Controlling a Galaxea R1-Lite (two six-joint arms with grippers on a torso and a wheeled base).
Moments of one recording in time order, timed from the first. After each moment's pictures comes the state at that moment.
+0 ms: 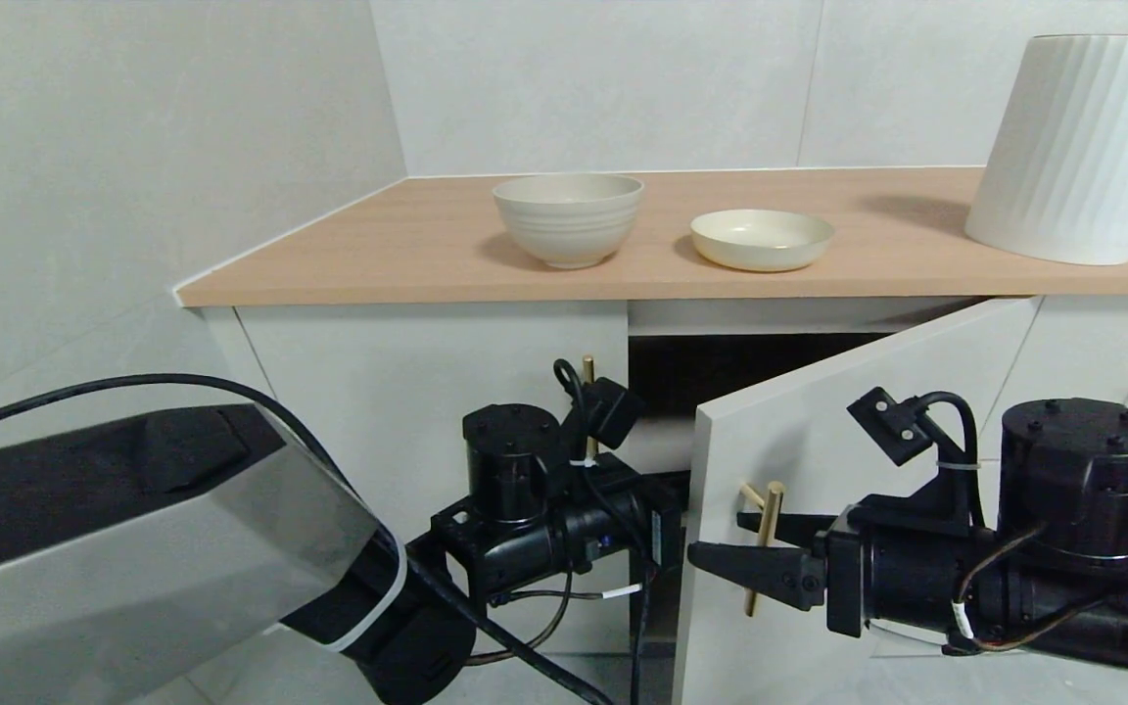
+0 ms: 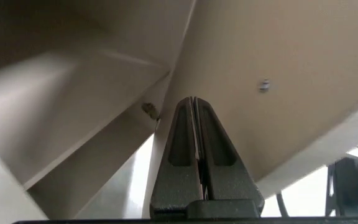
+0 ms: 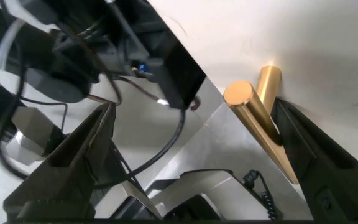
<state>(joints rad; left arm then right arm) -0.72 2.16 -0.85 -1.20 -0.38 -0.26 0.66 1.62 -0.49 -0.89 0.41 0.44</state>
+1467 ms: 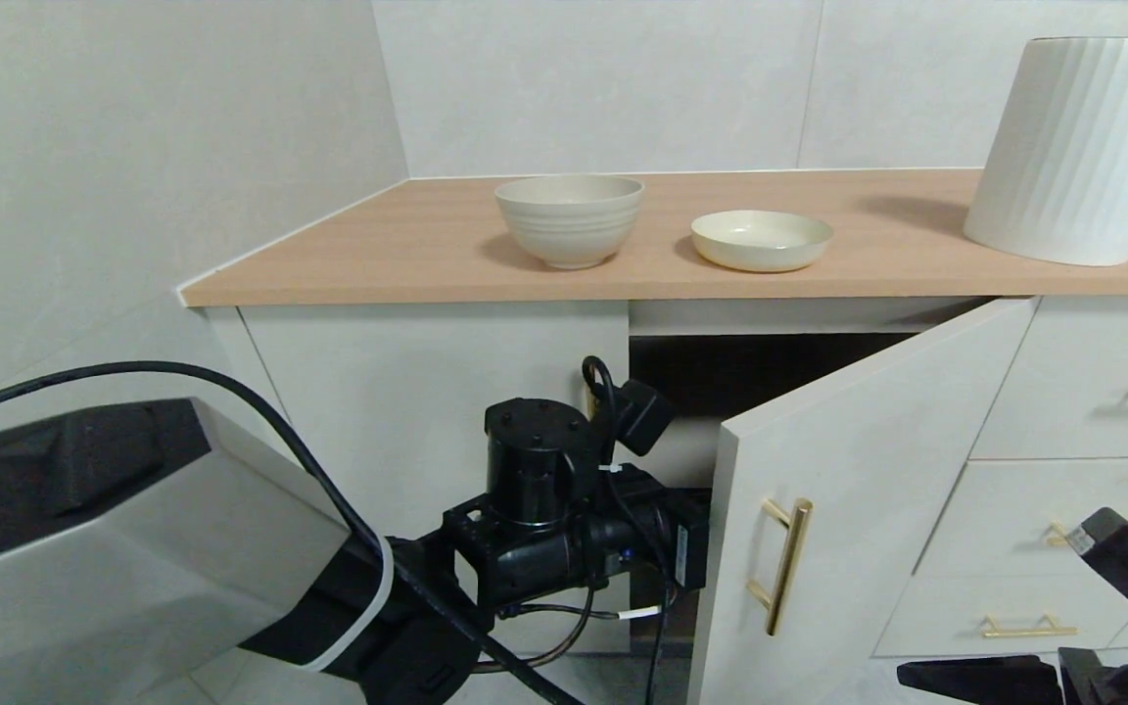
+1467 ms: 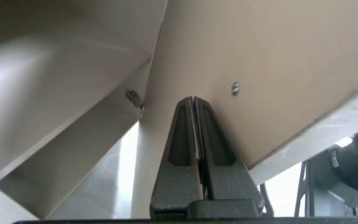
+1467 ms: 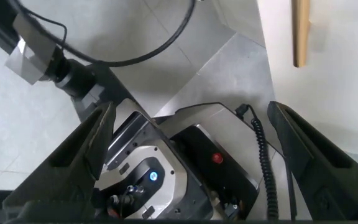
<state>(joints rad) -0.79 2.09 -0.88 -1.02 -0.37 -0.26 0.71 1.11 -0.32 -0.40 0.36 0.33</state>
